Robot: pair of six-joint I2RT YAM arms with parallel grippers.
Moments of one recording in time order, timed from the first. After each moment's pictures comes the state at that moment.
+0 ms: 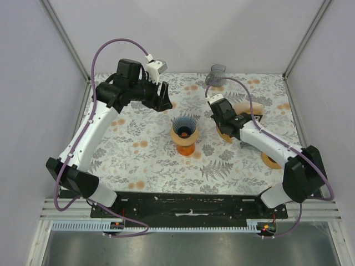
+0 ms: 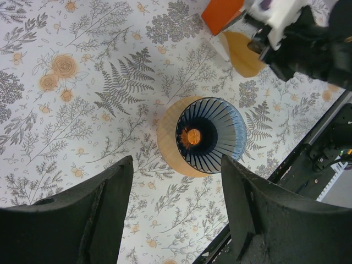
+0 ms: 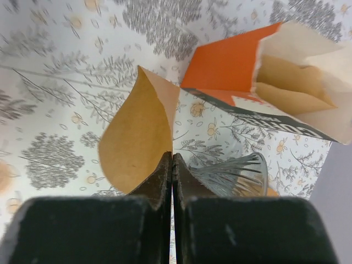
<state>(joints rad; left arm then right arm) -0.43 1.52 1.74 -0.90 0.42 0.03 0.57 1.53 1.09 -0.52 0.48 -0.07</state>
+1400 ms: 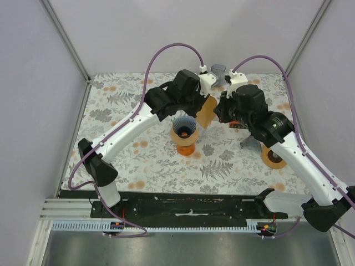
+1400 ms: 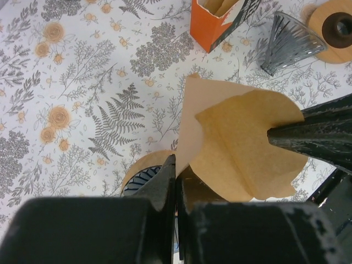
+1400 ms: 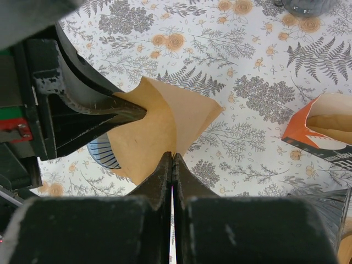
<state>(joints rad) -0.85 1.77 1.94 -0.82 -0.02 0.03 0.61 1.18 1.38 -0.66 0.11 0.29</state>
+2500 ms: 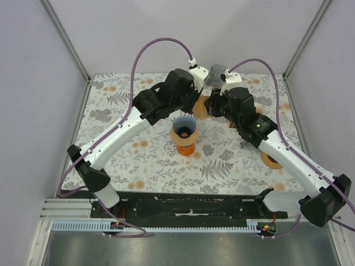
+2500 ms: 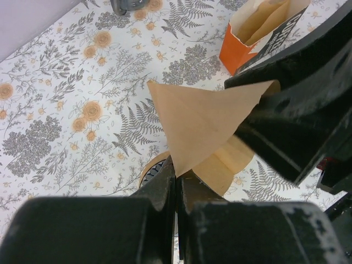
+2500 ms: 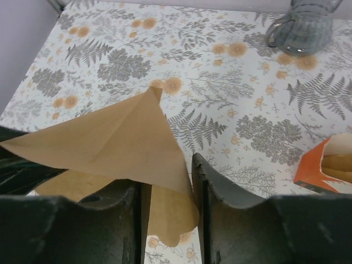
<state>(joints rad) -0.88 1.67 1.92 -0.81 -0.20 -0.05 0.62 1.24 1.22 -0.31 0.23 0.32</state>
